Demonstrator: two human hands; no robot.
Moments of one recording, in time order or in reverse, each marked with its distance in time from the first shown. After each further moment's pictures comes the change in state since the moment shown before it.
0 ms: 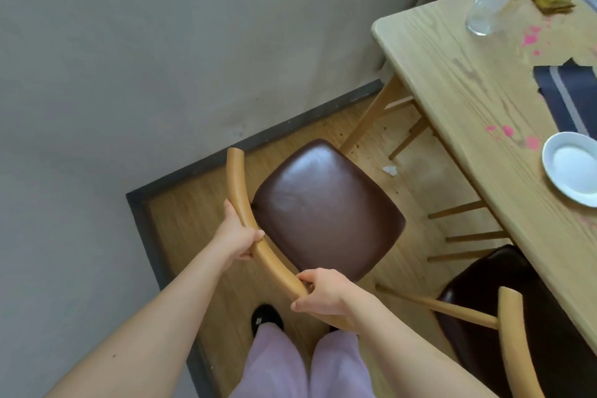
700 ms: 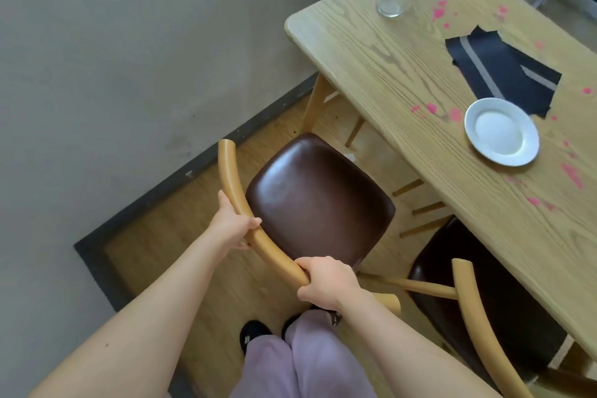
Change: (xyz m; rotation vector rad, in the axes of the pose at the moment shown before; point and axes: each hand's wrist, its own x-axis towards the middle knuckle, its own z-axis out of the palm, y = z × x) left_hand 0.017 0.079 0.074 0.081 -0.128 0.075; right_hand -0.017 0.057 -0.038 -0.001 0.299 0.068
